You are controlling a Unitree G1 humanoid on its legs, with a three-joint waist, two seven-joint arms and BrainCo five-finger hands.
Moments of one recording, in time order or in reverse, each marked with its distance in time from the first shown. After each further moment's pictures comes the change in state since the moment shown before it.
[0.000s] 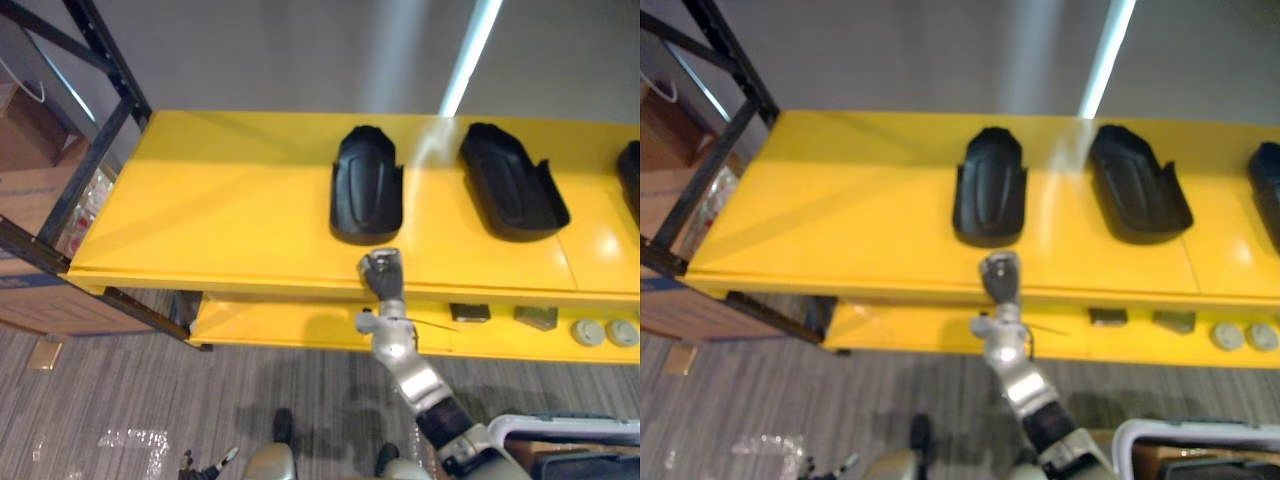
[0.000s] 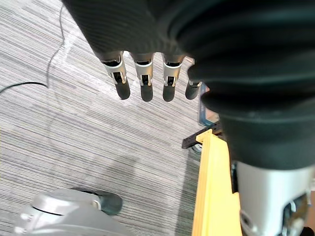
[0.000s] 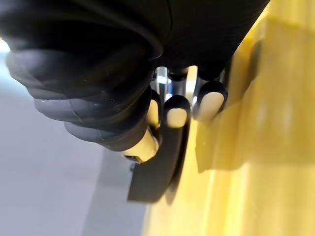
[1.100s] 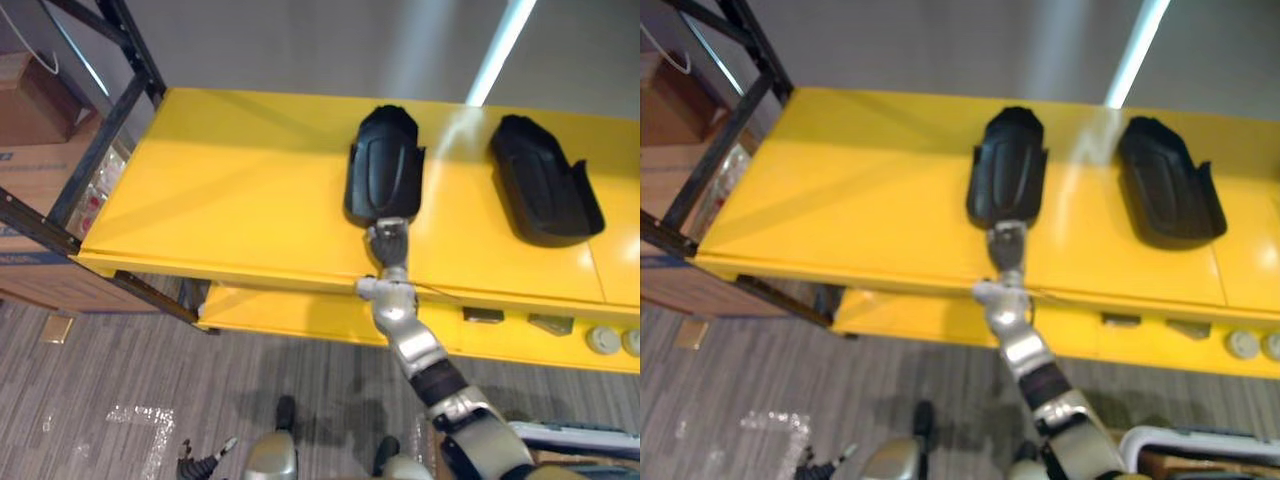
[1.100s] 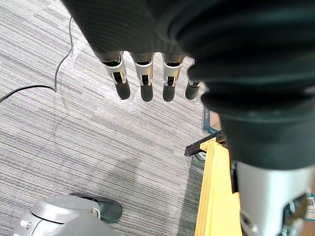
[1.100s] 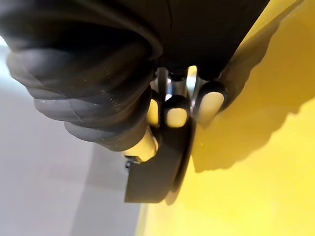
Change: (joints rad) left arm -0.019 -0.002 0.032 -0.039 0.030 0.011 -0.007; right arm -0.186 0.018 -0.070 0.096 0.048 0.093 -0.026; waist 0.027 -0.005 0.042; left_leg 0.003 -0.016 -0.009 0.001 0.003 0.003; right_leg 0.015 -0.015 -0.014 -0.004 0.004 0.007
